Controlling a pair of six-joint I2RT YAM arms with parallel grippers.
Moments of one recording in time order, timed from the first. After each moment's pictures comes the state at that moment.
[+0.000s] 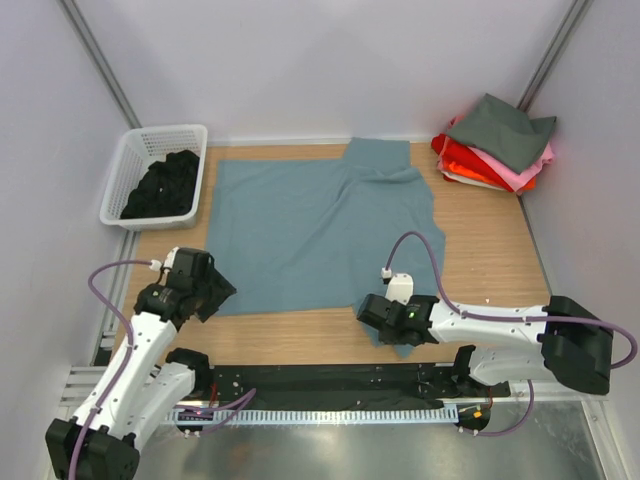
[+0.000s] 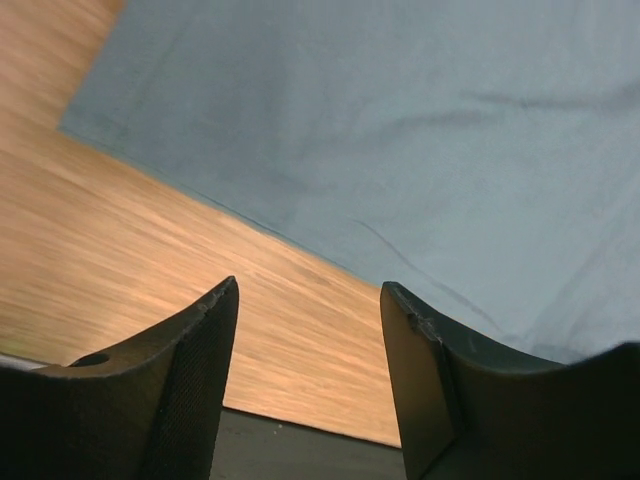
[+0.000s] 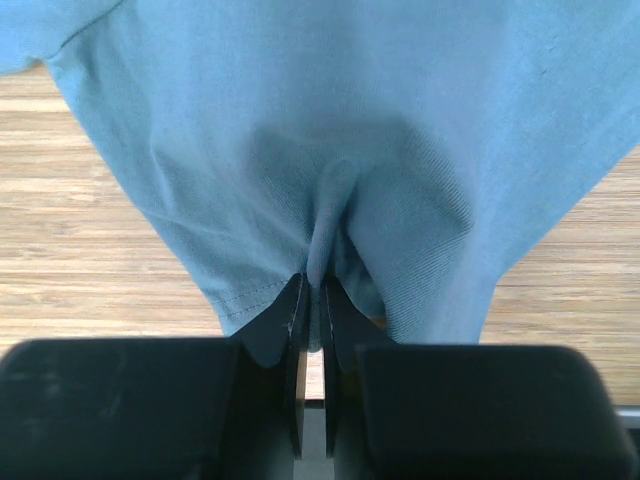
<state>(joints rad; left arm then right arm) -0.25 0.74 0.62 -0.87 -0.10 -0.99 1.13 1.21 0.56 -0.68 0.40 1.12</state>
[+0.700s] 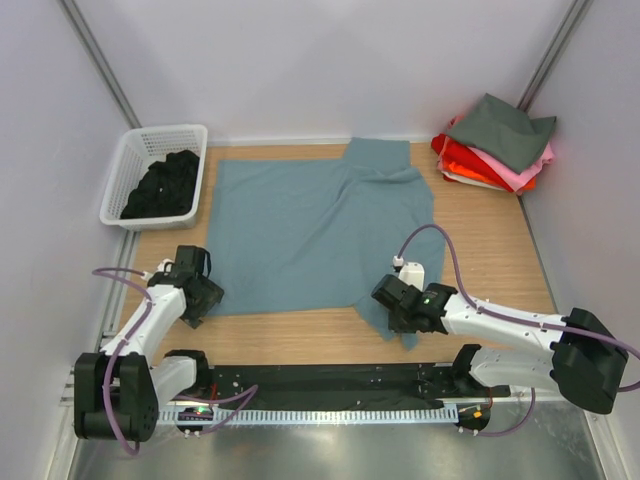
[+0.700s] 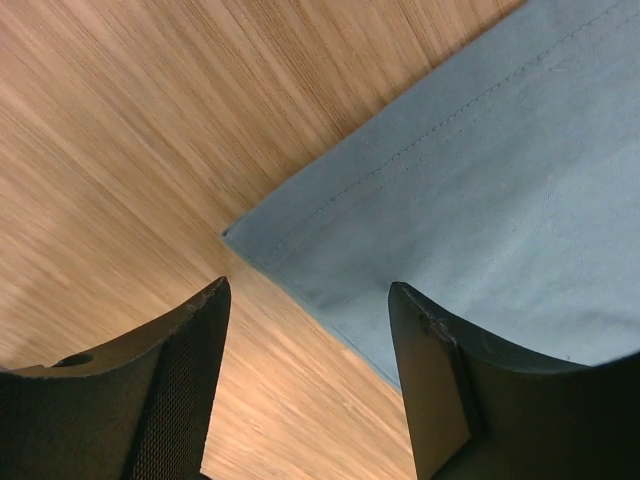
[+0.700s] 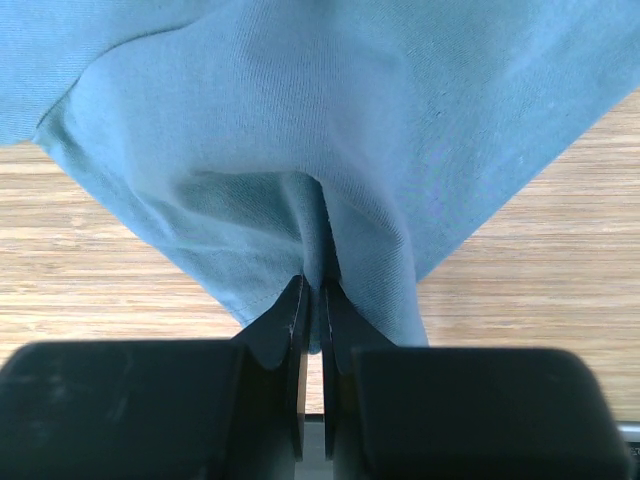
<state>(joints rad) -0.04 1.07 0.52 -0.73 -0.24 -0.99 0.94 1.12 0.56 -0.69 0.33 0.94</state>
